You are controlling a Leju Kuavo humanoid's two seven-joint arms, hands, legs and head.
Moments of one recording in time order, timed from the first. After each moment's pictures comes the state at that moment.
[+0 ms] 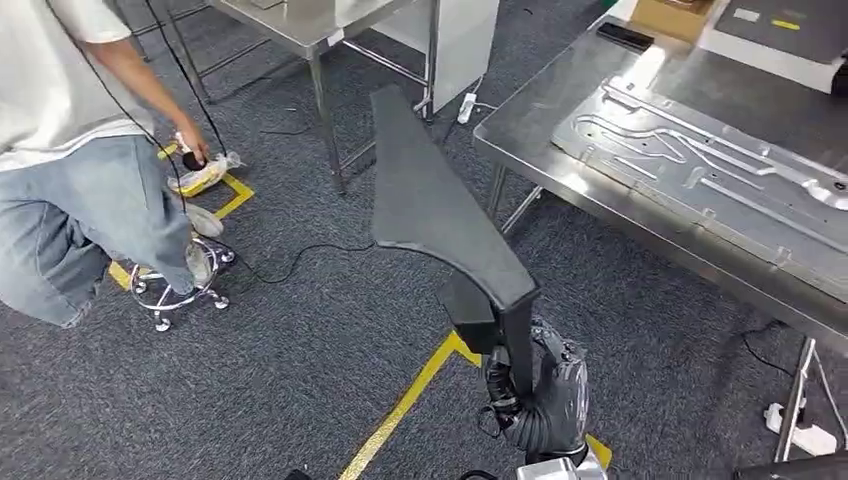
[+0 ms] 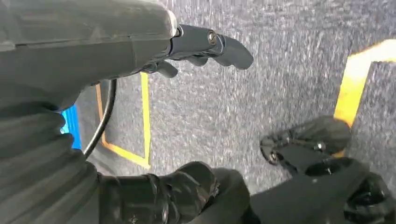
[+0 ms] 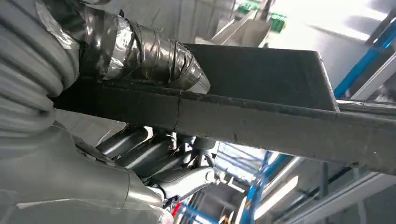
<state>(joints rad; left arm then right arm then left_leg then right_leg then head) -0.11 -0.06 0.10 -0.19 -0.40 0.04 0.13 0.06 0.05 0.49 -1.85 0.22 -0.39 -0.57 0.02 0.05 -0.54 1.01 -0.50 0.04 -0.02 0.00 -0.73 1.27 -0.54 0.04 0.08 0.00</state>
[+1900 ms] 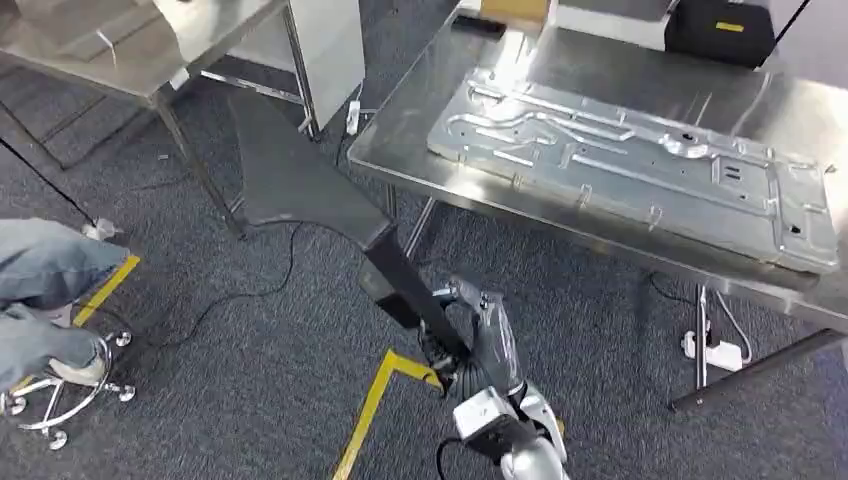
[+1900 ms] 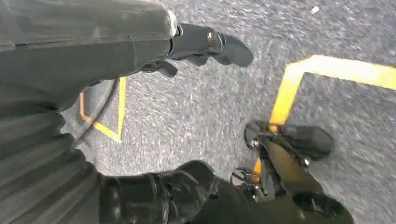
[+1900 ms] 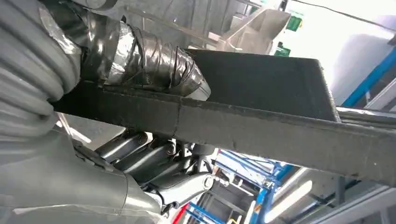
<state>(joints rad) -0.03 -0.09 0.36 -0.19 -0.23 0.12 0.01 -0.18 0.12 0.55 -1.61 0.14 -0.21 -0.56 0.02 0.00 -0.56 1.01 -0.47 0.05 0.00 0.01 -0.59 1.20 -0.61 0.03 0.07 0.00</state>
